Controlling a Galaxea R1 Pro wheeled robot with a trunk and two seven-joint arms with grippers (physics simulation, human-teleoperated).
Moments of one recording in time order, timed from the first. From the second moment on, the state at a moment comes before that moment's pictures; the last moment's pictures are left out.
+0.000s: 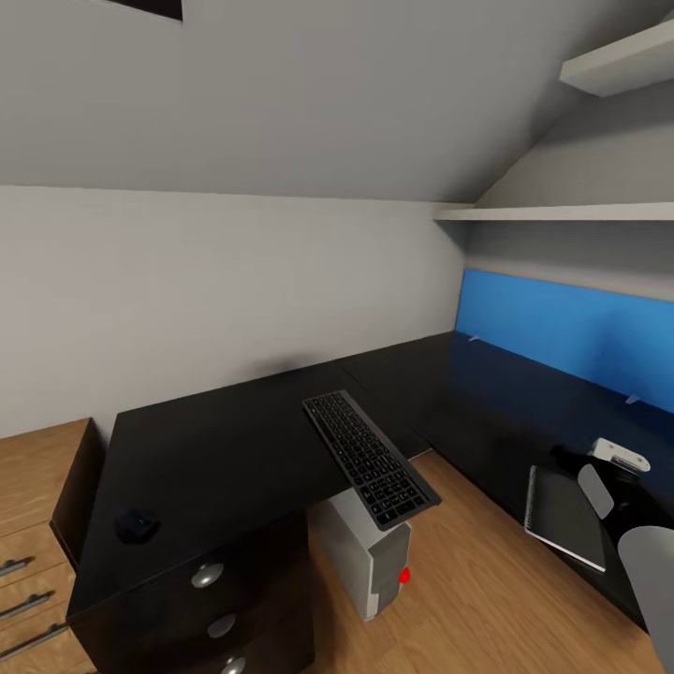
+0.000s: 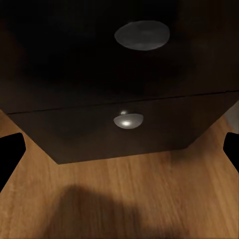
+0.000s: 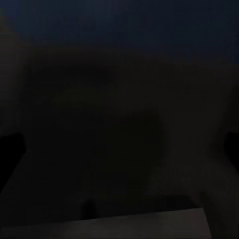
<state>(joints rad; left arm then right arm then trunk) 0.08 0.15 -0.74 -1.10 0.67 -0.28 0.79 -0.85 -0.35 -0.31 -0.48 -0.26 0.25 -0.18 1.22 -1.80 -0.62</state>
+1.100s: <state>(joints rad) 0.08 0.15 -0.75 -1.12 0.67 -0.28 0.79 -0.85 -0.35 -0.30 -0.43 -0.25 0.31 -0.19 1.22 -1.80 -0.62</state>
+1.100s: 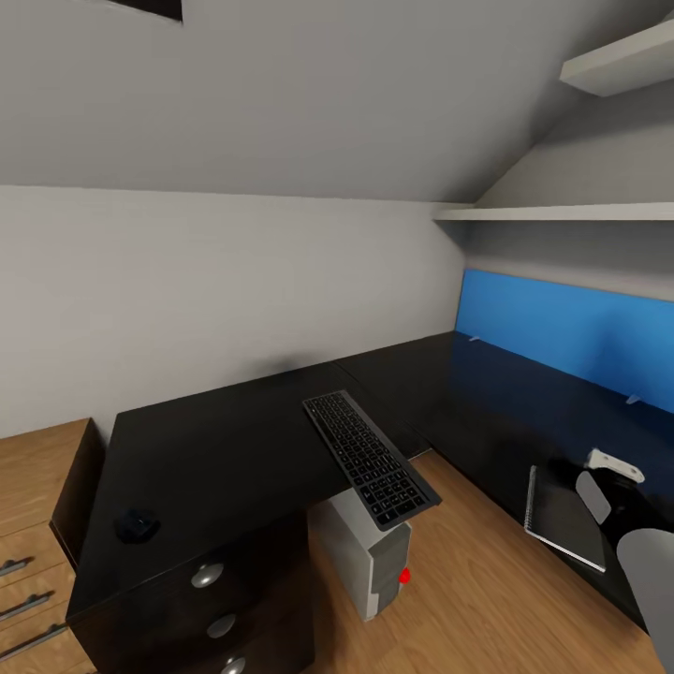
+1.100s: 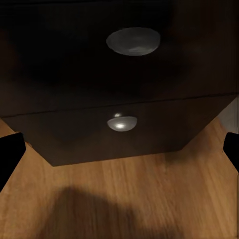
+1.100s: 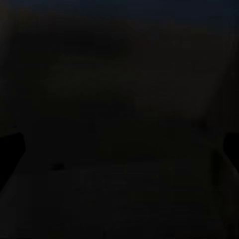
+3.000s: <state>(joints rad) 0.08 0.15 -0.75 -1.12 0.67 -0.28 0.79 -0.85 -0.35 -0.30 -0.44 -0.24 0.32 -0.19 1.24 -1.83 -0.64</state>
